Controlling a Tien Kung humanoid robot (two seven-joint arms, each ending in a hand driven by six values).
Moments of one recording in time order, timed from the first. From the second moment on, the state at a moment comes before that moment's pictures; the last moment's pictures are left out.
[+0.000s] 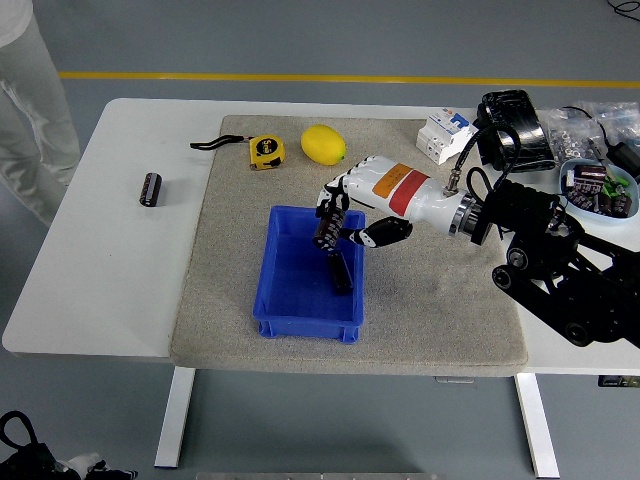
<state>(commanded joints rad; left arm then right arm) -0.24 0.12 -0.86 -0.22 1.60 -0.12 0.15 0.83 -0.24 0.55 1.08 -1.95 -0.13 0.44</state>
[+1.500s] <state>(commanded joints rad) -0.24 0.12 -0.87 -0.22 1.63 -0.11 0.16 0.55 -0.36 1.22 1.09 -1.96 0.00 0.38</state>
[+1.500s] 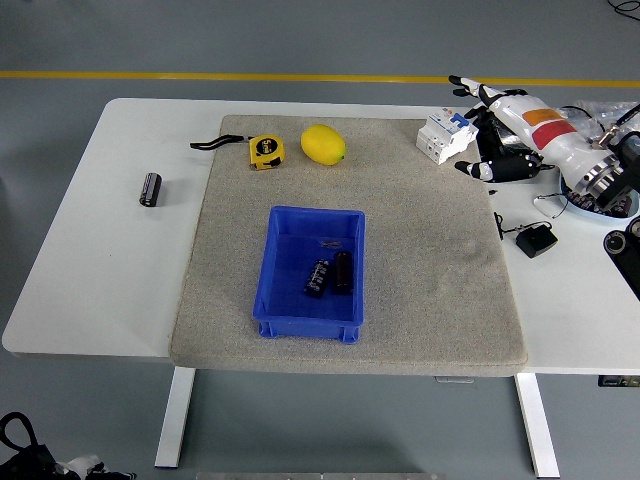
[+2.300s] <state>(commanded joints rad) -0.23 0.10 -0.92 -0.20 1.68 -0.09 0.17 -0.06 -0.34 1.59 1.51 -1.27 -0.01 0.26</state>
